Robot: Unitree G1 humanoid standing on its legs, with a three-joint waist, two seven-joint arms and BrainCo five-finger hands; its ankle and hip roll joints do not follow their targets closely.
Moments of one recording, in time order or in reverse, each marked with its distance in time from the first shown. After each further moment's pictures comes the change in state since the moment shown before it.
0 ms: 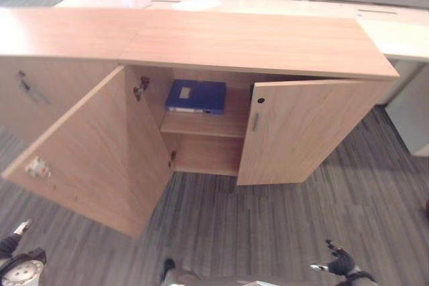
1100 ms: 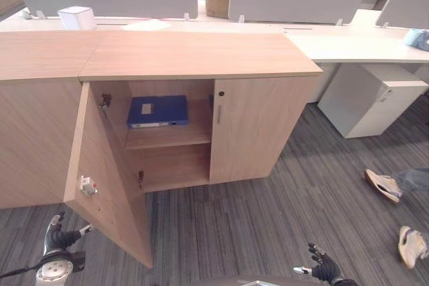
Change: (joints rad) left arm 0.028 -0.127 -0.331 -0.047 -0.058 0.055 -0.342; right arm 0.128 0.106 -0.125 -0.094 -0.009 -0.012 0.074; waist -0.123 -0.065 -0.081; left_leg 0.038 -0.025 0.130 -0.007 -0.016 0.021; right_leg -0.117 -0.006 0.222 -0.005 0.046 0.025
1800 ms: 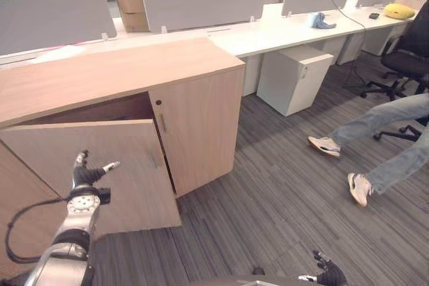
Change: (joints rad) left arm -0.433 0.080 -0.132 0.103 -0.039 -0.003 0.040; right arm 0.003 -0.030 0.011 0.003 -0.021 0.003 -0.009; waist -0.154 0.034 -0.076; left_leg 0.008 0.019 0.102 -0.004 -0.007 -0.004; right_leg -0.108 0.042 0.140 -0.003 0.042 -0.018
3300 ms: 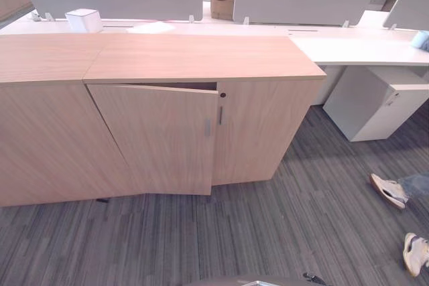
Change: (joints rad) left arm 0.435 -0.324 -0.081 0.339 0.218 0.214 -0.181; right arm -0.268 0.195 0.042 0.468 -0.199 0.160 -0.035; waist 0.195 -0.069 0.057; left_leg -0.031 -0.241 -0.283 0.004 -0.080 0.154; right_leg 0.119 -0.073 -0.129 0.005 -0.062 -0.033
